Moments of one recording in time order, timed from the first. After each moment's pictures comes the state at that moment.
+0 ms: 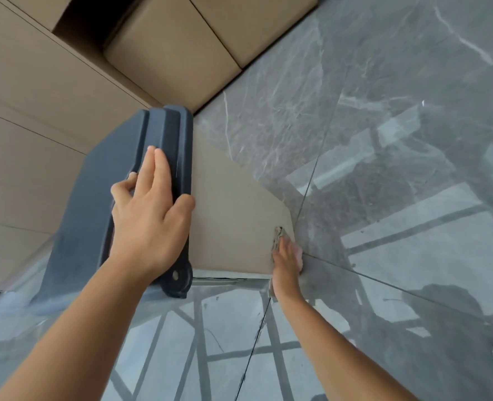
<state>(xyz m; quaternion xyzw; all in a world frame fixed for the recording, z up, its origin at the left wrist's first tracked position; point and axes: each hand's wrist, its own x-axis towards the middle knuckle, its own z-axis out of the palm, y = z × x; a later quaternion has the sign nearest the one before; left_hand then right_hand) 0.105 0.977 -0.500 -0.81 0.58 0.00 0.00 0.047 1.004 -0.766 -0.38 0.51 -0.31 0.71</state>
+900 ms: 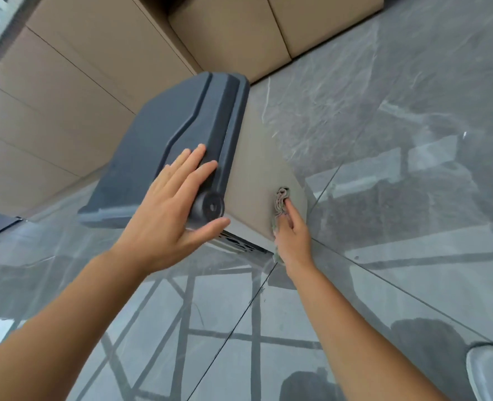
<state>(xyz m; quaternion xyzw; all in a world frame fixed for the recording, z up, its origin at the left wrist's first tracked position) 0.136 1.076 -0.496 -0.67 0.74 -0.04 0.03 0.037 1.012 -0.735 -0.32 0.44 -0.41 0.73</state>
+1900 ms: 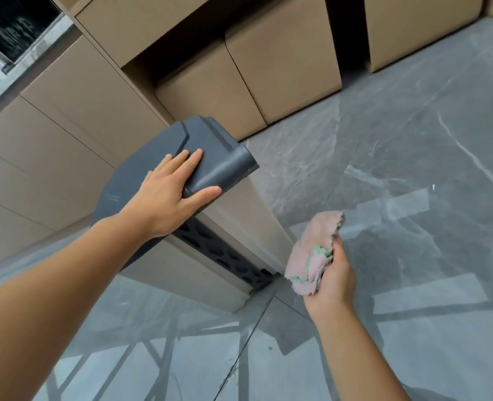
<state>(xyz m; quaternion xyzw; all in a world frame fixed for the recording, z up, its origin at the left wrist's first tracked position) 0.128 0.921 -0.488 -0.75 0.66 -0.03 0.03 -0.070 0.928 -0.692 0.07 0.35 -0.50 0.79</state>
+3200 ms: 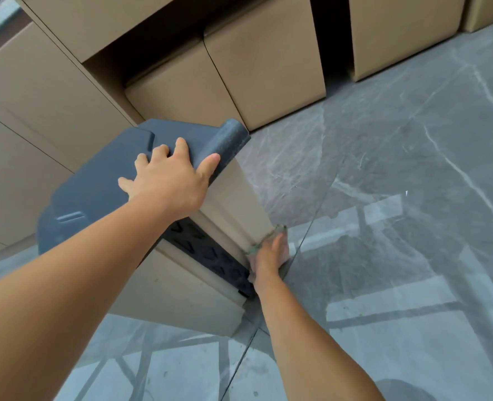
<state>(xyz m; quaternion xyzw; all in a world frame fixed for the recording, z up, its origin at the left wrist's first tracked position) 0.094 0.825 -0.500 -0.86 0.50 -0.08 0.06 0.070 0.811 -0.781 -0.36 0.60 -0.34 0.63</state>
